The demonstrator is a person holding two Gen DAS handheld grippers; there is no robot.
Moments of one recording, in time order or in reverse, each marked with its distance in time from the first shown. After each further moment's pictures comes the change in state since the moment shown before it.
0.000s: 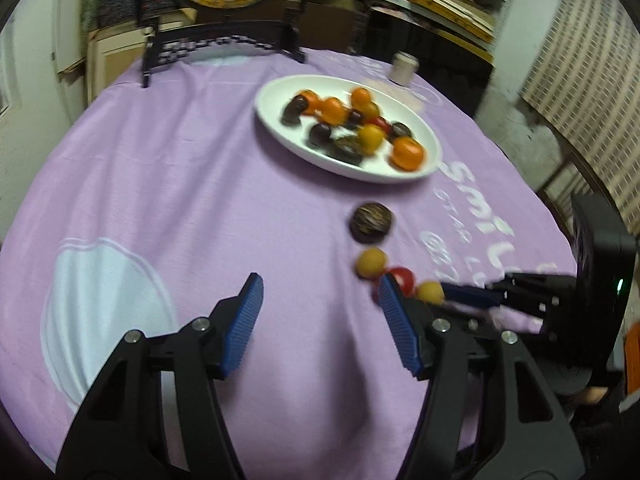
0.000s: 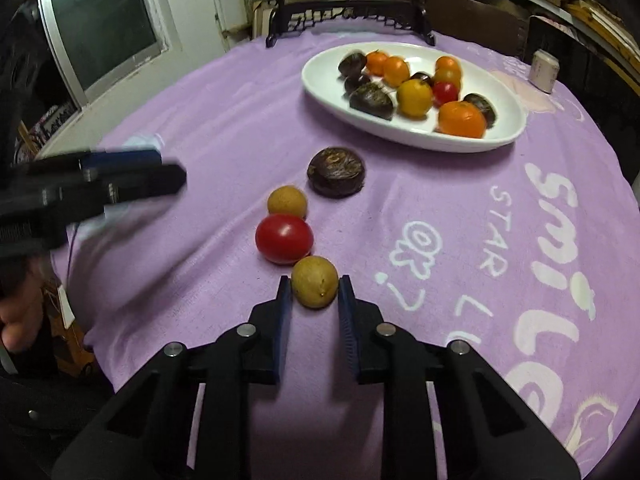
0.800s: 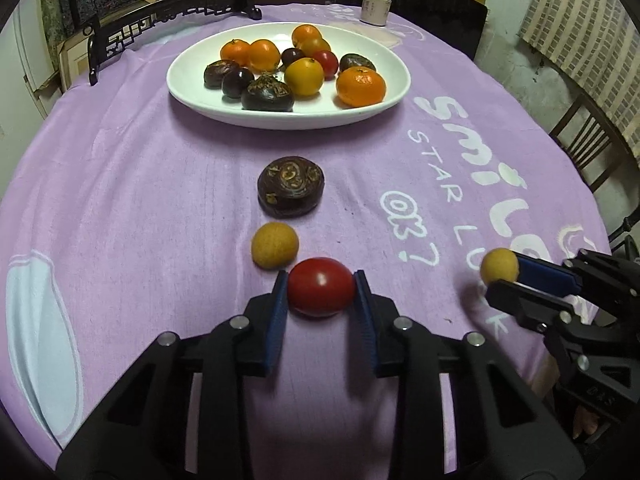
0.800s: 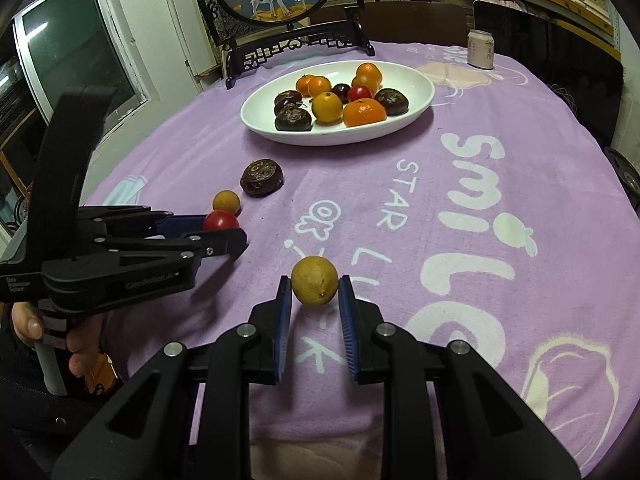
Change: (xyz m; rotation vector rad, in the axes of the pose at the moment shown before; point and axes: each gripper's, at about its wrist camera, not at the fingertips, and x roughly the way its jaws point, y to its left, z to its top) left arm 0.068 -0.066 0.000 0.095 0.142 0.055; right arm -0.045 -0.053 -0.040 0.153 -0.093 0.011
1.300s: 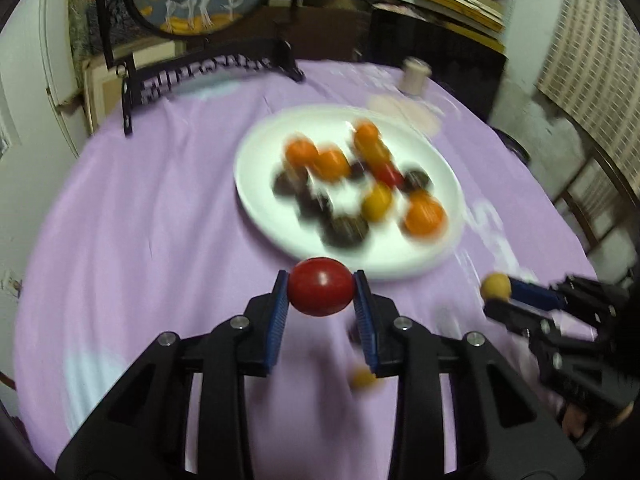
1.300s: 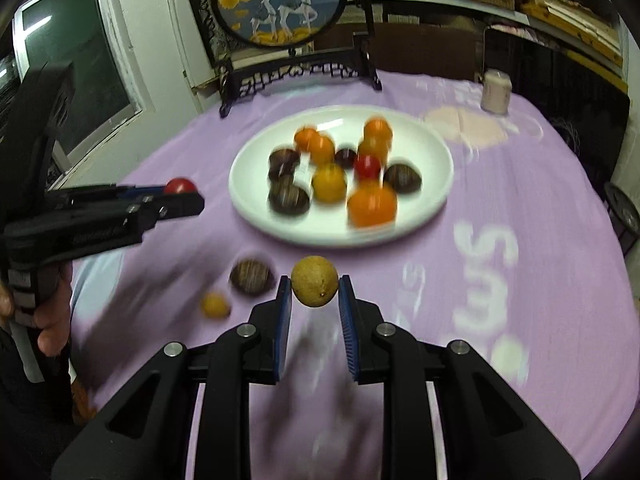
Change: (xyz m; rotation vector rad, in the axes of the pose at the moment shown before) left arm -0.029 0.060 0.100 -0.059 -0.145 0.057; right arm 0.028 0.004 0.095 -0.056 -0.053 -0.041
